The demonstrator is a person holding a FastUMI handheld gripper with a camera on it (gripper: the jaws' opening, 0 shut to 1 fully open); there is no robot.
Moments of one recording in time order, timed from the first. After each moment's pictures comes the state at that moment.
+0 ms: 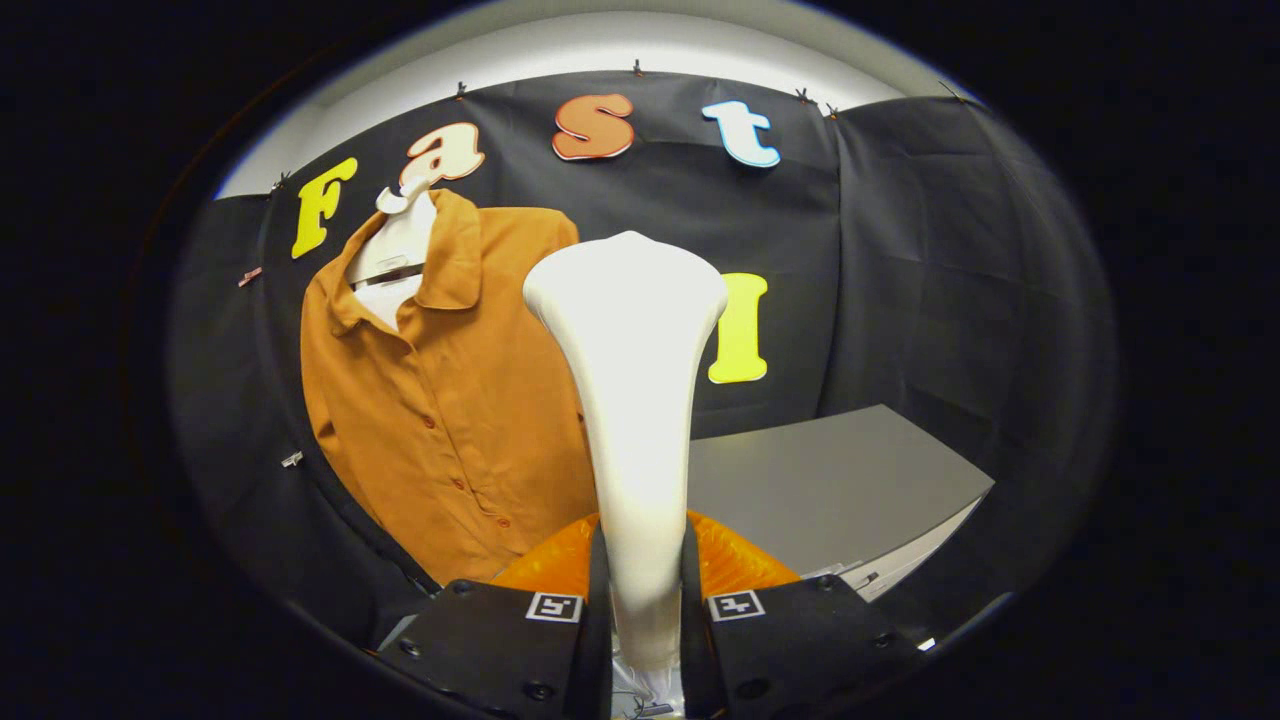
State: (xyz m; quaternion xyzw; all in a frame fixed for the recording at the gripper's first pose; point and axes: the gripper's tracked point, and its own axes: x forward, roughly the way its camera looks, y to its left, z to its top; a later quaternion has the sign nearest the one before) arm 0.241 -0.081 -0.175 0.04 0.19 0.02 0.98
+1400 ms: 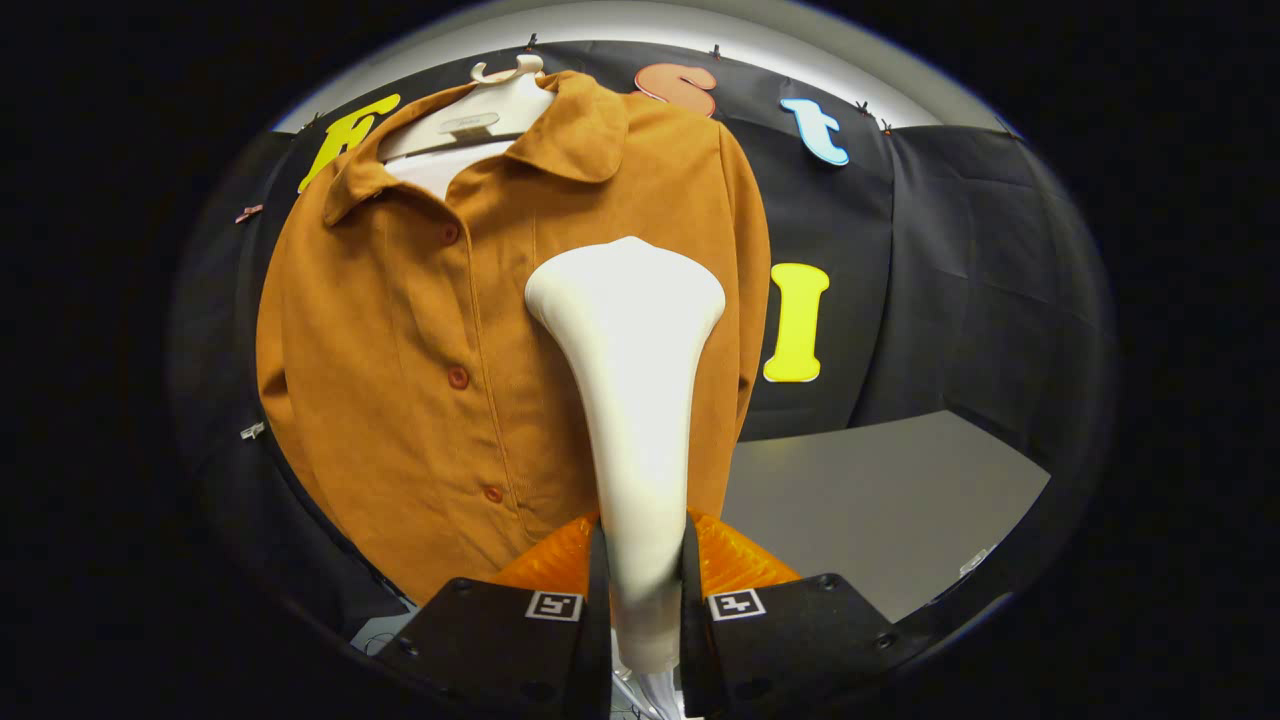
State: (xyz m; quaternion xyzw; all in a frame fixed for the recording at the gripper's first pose) arm 0.321 0.044 -0.283 0.00 0.19 0.00 0.98
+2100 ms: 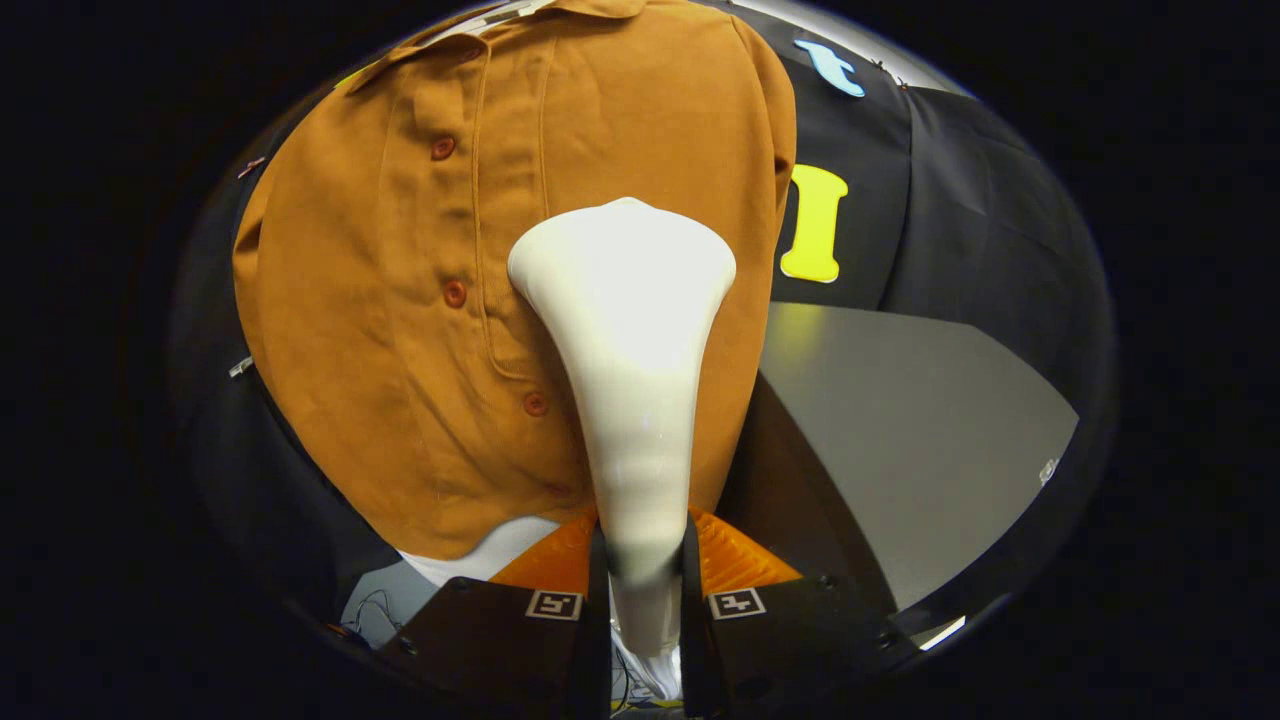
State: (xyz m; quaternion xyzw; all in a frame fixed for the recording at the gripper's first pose) arm 0.289 0.048 -0.416 -0.01 0.31 0.00 0.95
